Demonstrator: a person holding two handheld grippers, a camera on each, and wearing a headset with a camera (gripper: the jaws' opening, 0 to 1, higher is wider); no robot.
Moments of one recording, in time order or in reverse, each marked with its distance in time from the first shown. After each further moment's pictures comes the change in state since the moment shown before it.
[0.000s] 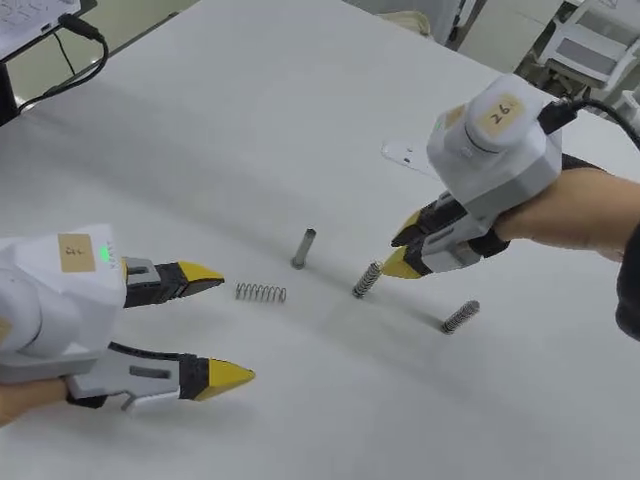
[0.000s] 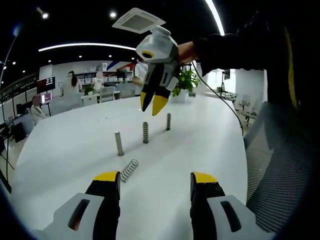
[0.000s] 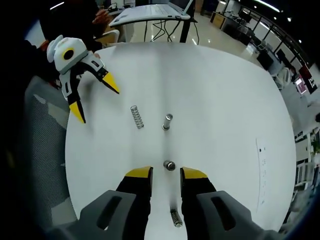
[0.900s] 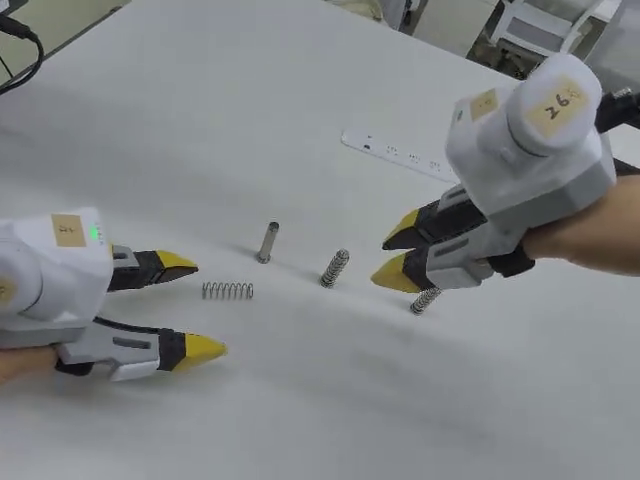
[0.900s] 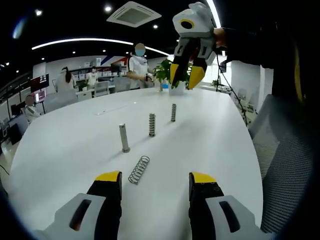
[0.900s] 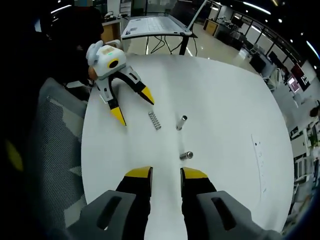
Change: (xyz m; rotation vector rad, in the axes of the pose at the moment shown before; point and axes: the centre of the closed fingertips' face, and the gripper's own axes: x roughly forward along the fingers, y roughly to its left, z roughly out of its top) left arm 0.027 0.029 -0.017 0.022 0.056 -0.049; right arm -0.039 0.039 -0.006 0.037 -0.081 -0.041
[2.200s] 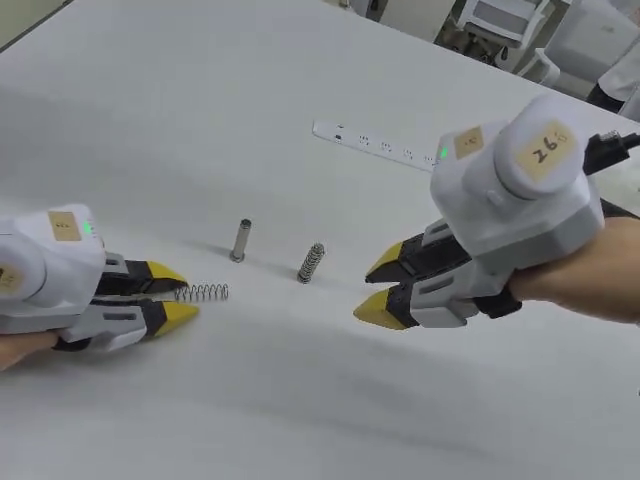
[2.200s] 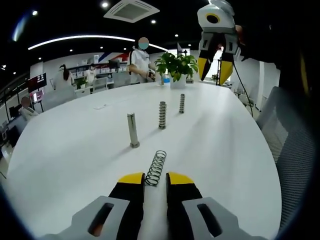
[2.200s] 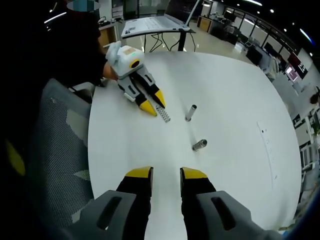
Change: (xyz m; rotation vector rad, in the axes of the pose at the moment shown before) left arm 0.023 0.020 -0.013 0.026 0.039 -0.005; right arm 0.002 0.025 -0.019 0.078 -0.005 0.016
